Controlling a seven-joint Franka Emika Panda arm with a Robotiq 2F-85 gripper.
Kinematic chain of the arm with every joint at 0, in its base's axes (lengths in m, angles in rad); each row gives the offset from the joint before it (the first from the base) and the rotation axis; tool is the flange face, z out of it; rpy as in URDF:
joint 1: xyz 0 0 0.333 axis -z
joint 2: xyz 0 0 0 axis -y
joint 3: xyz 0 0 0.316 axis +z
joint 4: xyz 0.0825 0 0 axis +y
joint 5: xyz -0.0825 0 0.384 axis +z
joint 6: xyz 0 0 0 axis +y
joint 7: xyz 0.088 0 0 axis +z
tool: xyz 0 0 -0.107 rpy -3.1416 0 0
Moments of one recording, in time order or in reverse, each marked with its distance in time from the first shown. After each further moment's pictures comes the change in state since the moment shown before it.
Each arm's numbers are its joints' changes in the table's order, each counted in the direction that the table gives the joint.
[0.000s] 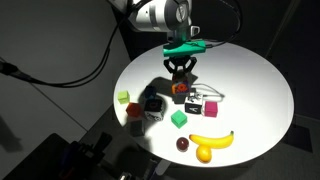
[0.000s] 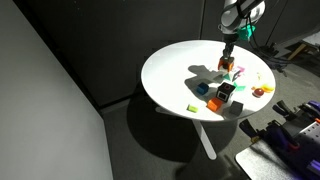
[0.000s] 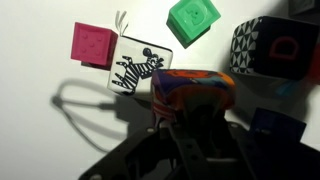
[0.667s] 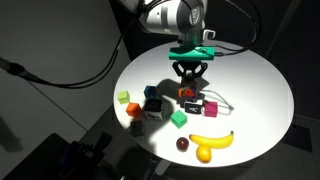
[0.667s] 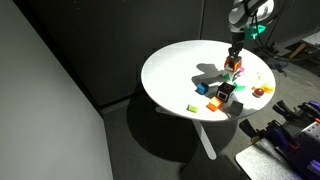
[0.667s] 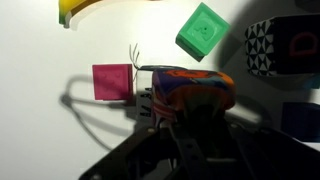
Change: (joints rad) arm 0.053 0.000 -0.024 0.005 0.033 0.004 -0.134
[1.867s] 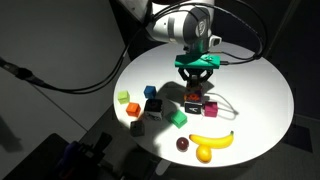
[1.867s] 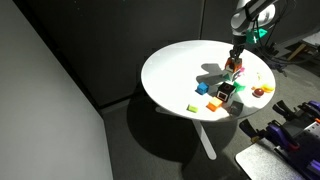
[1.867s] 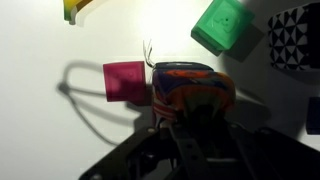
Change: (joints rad) arm 0.031 -0.045 -0.003 -0.005 0.004 -0.085 -0.001
